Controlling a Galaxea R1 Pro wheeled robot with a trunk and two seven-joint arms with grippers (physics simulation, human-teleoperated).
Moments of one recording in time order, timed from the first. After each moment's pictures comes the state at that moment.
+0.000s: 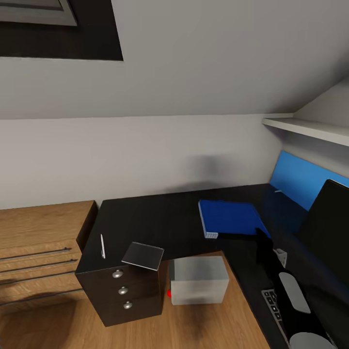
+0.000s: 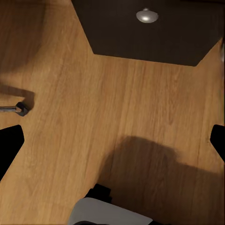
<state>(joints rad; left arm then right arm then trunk) -0.21 -0.02 -0.61 -0.38 0.75 -0.27 0.46 -0.47 -0.03 -0.38 -0.96 -1.29 0.19 0.10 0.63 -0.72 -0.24</state>
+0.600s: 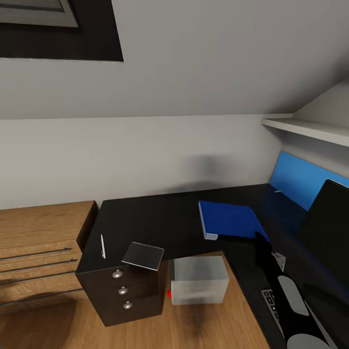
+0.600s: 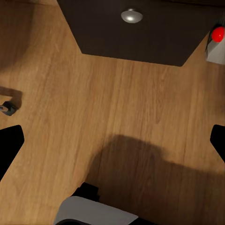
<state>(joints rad) -0.21 -0.05 -0.61 -0.38 0.75 -0.28 0.46 -0.47 -0.01 -0.42 -0.93 -1.31 0.21 0.11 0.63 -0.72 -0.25</state>
